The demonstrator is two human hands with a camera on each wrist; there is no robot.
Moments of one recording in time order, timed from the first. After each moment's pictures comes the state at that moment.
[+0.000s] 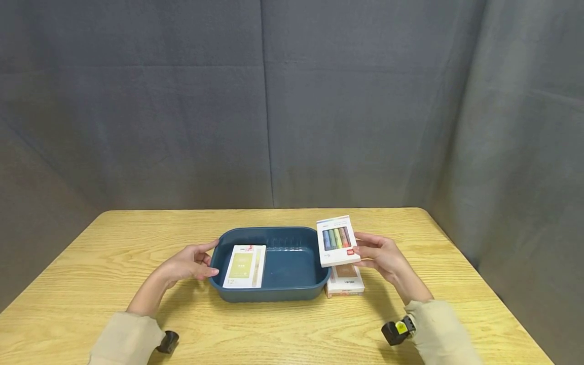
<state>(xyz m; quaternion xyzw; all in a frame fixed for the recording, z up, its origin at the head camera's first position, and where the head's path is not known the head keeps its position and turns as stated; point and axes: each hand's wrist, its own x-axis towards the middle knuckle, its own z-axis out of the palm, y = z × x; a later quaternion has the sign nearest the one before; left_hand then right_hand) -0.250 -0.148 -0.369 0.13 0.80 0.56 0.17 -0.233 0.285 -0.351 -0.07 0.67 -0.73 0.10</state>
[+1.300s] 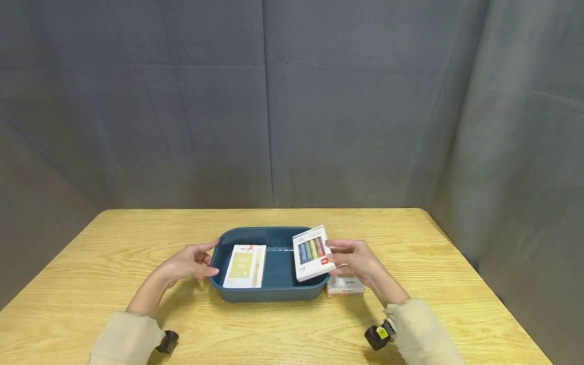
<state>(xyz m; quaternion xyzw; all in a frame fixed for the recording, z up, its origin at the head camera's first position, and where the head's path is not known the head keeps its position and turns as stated) -0.250 -0.145 -0.371 0.14 0.81 0.55 0.17 -0.228 0.237 -0.349 -0.09 0.71 -0.69 0.14</state>
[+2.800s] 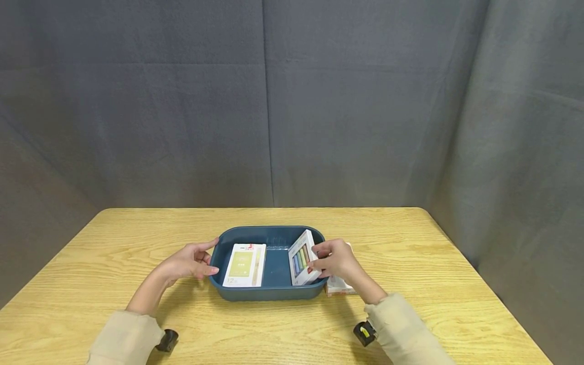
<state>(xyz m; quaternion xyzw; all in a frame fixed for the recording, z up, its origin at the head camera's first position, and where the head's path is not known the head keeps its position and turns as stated) -0.250 -0.146 -0.370 0.14 0.81 0.55 0.17 -0.228 0.194 -0.348 -0.06 0.86 -0.50 0.05</state>
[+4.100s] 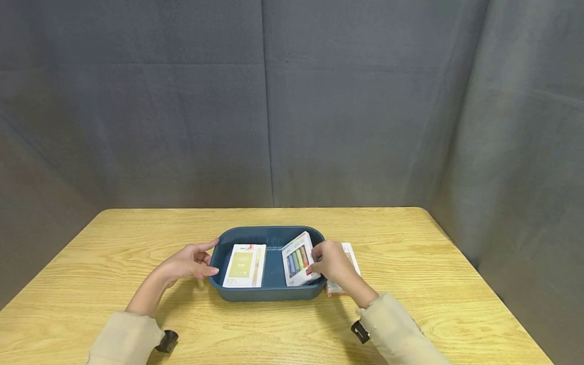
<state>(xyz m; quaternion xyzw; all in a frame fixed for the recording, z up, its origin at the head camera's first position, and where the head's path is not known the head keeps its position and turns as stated) -0.251 -0.146 -0.371 0.14 0.81 0.55 0.17 -0.225 0.184 -0.347 -0.18 0.93 -0.32 -0.05</state>
